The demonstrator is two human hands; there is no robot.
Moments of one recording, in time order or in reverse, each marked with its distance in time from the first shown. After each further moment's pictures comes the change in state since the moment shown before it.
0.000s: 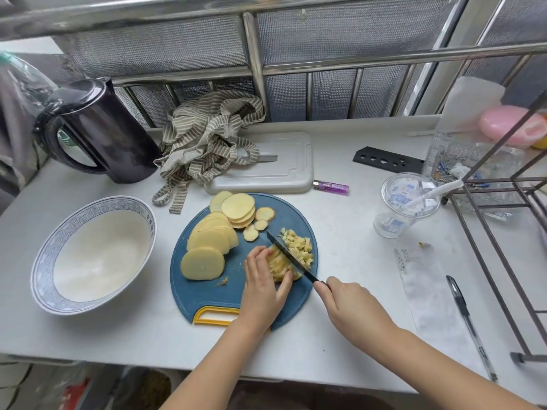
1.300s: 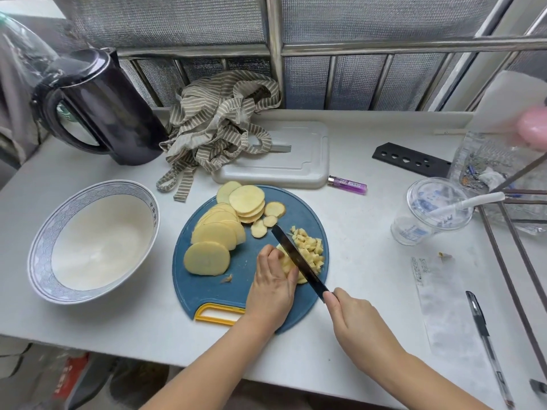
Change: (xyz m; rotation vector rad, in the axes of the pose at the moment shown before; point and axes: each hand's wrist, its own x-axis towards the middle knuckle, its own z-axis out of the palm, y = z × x) left_hand 0.005 -0.004 0.014 0.095 0.076 0.026; right_hand 0.000 -0.002 0.011 0.130 -0.051 -0.021
